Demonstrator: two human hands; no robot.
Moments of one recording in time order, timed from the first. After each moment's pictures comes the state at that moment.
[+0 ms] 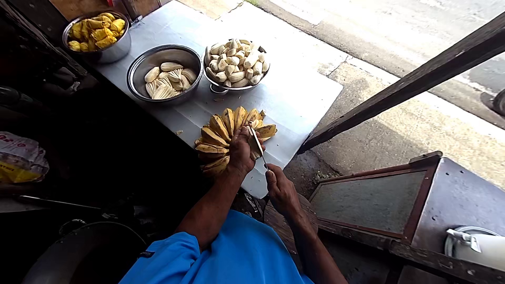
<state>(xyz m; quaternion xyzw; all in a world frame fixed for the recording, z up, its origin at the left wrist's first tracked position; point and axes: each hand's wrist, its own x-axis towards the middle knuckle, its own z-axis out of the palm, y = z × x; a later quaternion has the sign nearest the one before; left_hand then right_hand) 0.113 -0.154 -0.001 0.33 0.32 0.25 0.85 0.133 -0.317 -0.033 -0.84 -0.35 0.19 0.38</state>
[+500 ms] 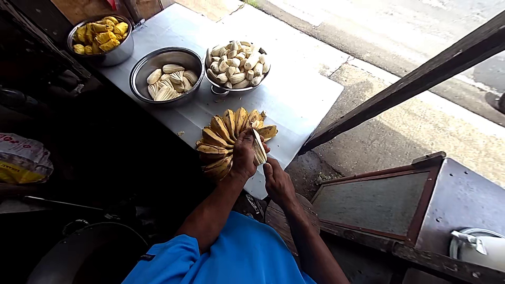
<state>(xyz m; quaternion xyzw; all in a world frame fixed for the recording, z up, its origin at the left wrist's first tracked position) 0.111 -0.162 -0.010 0.37 0.28 0.26 0.85 0.144 -0.297 -0.040 -0.85 -0.35 0.18 0.35</state>
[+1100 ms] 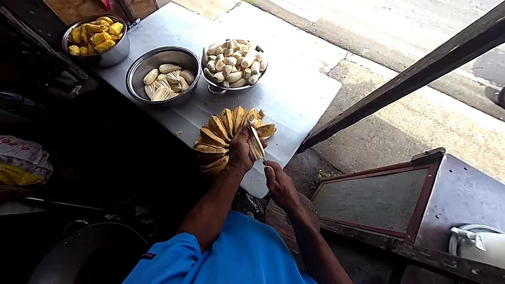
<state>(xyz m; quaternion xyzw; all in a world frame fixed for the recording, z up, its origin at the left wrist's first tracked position) 0.114 -0.152 -0.004 0.33 0.30 0.23 0.87 0.145 -0.313 -0.038 -0.83 -0.34 0.24 0.37</state>
